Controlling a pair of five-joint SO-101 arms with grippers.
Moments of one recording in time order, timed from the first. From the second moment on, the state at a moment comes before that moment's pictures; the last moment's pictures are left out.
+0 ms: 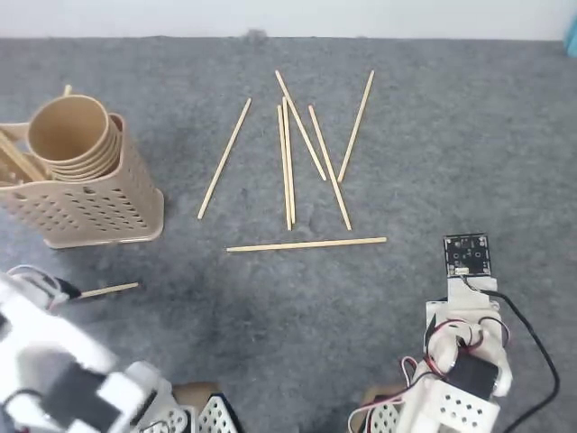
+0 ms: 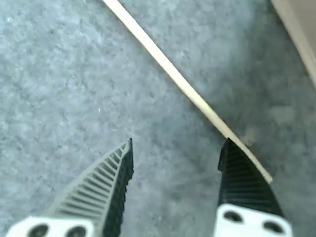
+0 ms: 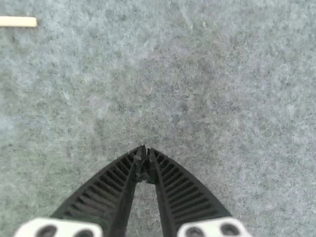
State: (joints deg) left arm -65.1 -10.3 41.0 66.3 6.9; right arm 20.1 -103.0 91.6 73.7 24.7
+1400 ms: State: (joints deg) left arm -64.3 -1.6 34.5 58.0 10.1; right arm 20.5 -103.0 91.6 73.7 24.7
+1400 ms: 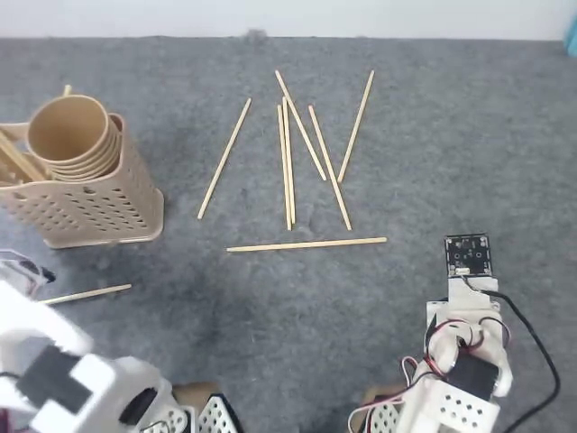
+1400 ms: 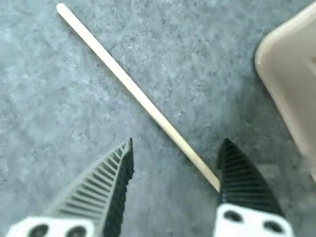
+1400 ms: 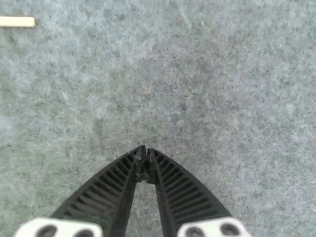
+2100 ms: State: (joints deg) left arm -63.6 8.0 28.0 63.3 6.0; right arm 20.5 -103.0 91.6 73.8 24.7
